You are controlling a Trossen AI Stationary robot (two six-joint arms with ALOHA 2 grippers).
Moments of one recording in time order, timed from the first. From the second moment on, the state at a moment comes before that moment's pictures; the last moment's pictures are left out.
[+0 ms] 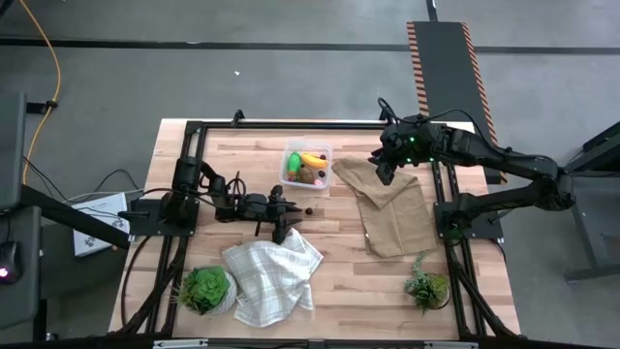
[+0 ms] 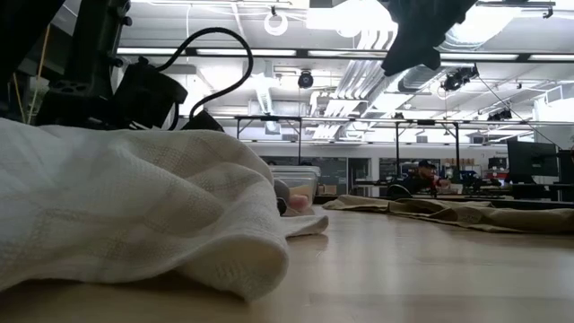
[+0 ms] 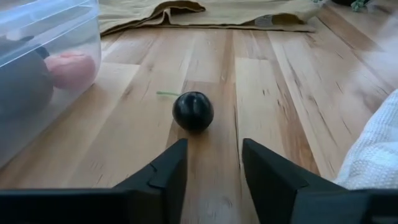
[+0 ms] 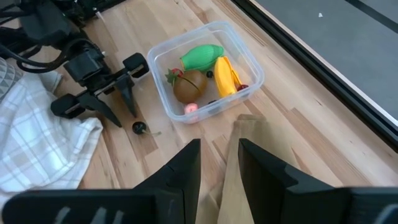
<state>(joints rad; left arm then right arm) 0.12 2.07 0.39 1.31 -0.07 -0.06 -0.36 1.08 1.06 -0.70 -0.01 0.21</state>
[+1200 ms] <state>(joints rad) 0.12 2.07 0.46 1.21 -0.15 -0.08 -0.31 1.08 1.06 -0.73 0.02 0.20</state>
